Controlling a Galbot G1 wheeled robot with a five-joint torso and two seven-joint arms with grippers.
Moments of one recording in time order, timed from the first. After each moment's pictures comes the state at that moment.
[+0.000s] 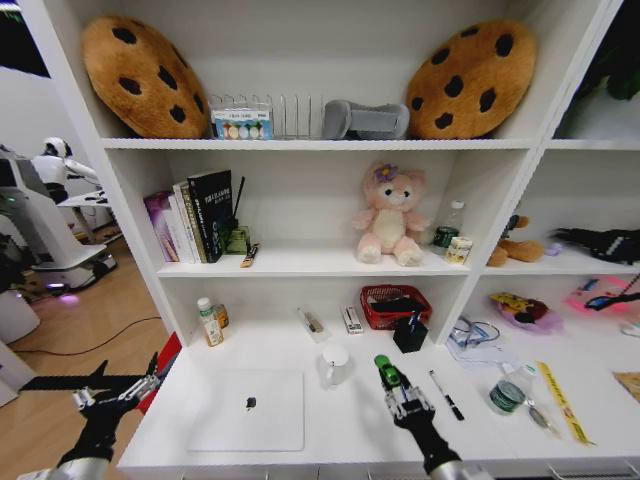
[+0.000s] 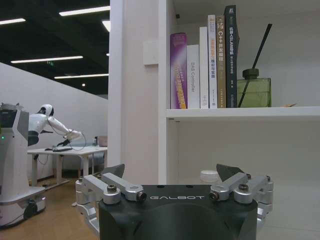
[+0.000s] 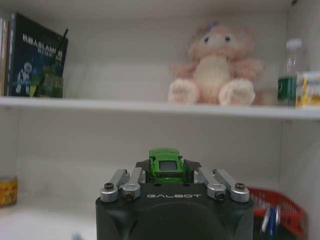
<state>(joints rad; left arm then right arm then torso) 2.05 -1.09 -0.92 -2.25 -0.58 -0.29 -0.22 -1.93 1.20 0.61 2.42 0.26 0.11 0.02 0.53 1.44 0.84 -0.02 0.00</state>
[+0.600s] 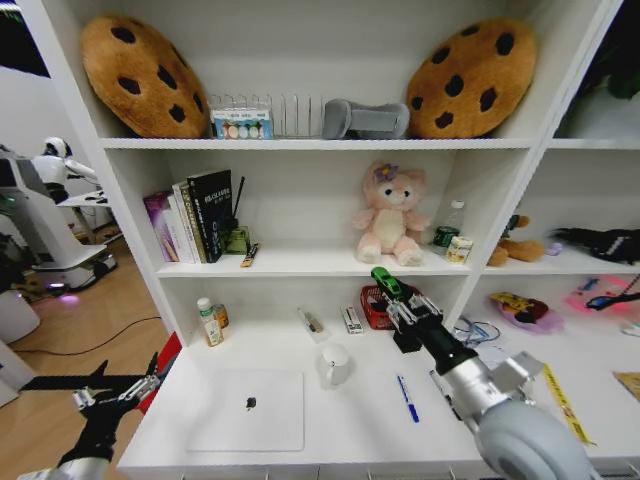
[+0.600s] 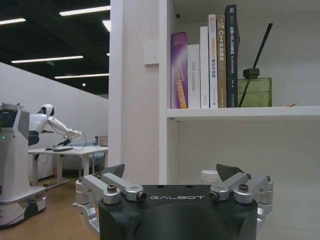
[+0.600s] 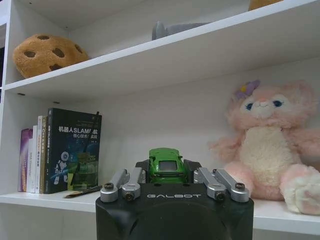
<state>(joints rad) 2.05 -1.09 -0.92 -2.25 -0.58 -0.29 -0.22 -1.38 0.84 0.60 2.46 0.85 -0.20 0.14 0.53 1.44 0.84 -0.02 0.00</state>
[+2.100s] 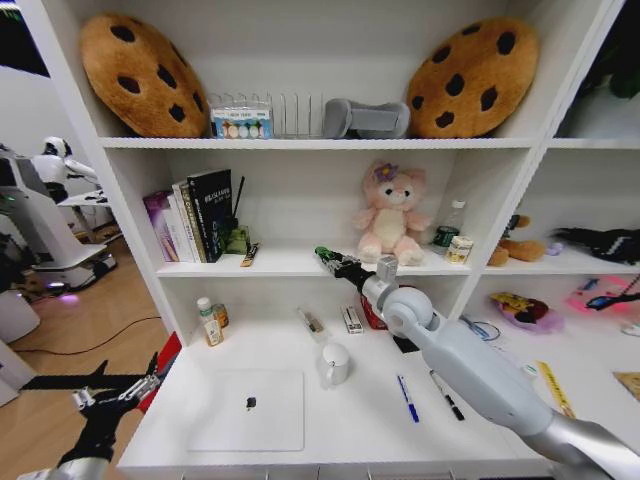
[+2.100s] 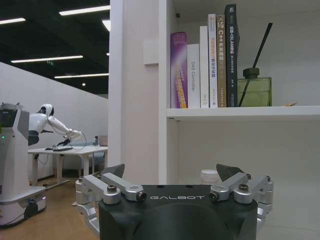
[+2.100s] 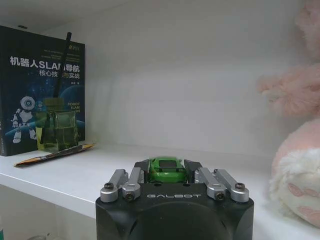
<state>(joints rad) 2.05 -1.09 -0.92 -2.25 -0.58 -0.29 -0.22 -0.48 0.87 -0.12 1.89 1.00 -0.36 0.25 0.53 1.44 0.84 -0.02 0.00</state>
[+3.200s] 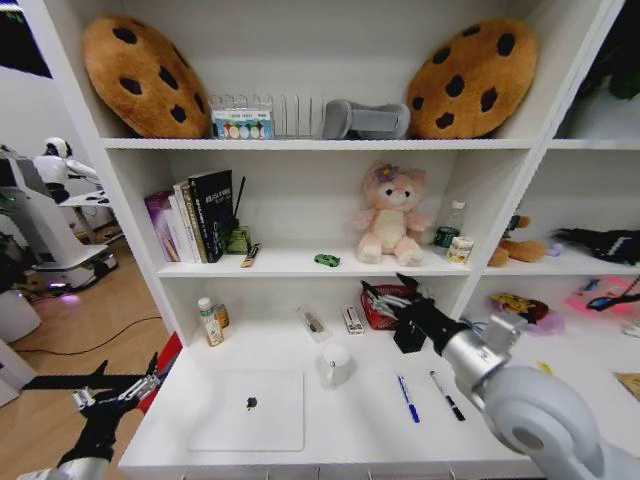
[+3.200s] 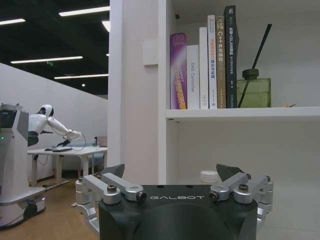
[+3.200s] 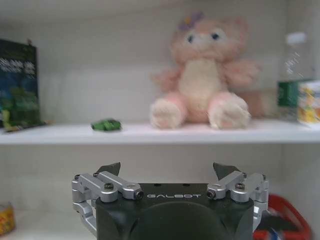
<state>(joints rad) 2.05 -1.09 -0.92 -2.25 -0.58 -0.29 -0.22 -1.65 0.93 0.75 2.51 0.78 -0.39 0.25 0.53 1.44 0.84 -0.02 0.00</state>
